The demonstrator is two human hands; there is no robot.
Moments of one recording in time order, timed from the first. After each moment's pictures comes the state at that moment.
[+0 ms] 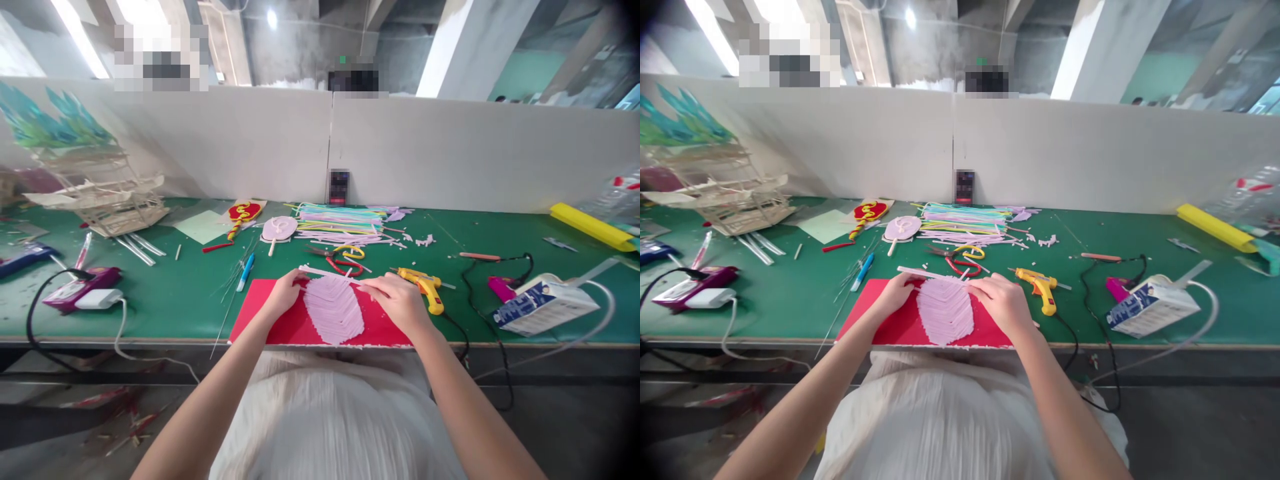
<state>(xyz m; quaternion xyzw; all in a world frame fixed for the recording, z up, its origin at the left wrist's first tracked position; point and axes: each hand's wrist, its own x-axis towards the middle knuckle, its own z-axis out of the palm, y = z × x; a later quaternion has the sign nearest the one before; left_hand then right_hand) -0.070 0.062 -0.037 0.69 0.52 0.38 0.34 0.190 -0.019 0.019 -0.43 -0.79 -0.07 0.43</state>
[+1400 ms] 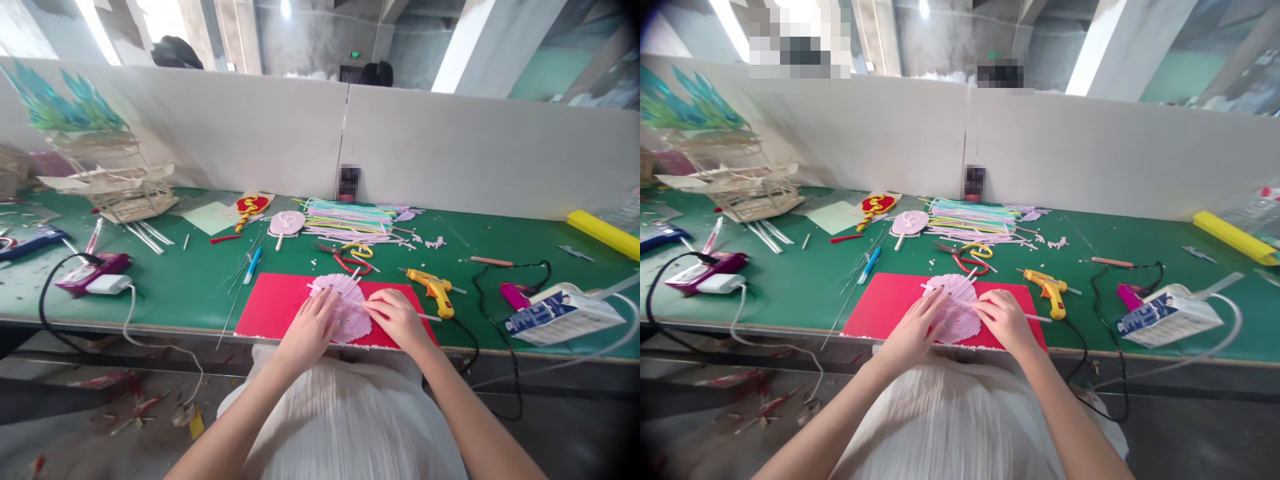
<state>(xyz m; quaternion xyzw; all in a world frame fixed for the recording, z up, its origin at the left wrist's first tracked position) -0.041 -0.043 -0.024 0.84 0.45 0.26 0.15 0.194 -0.027 -0.028 -0.41 -0.83 -0.04 0.37</state>
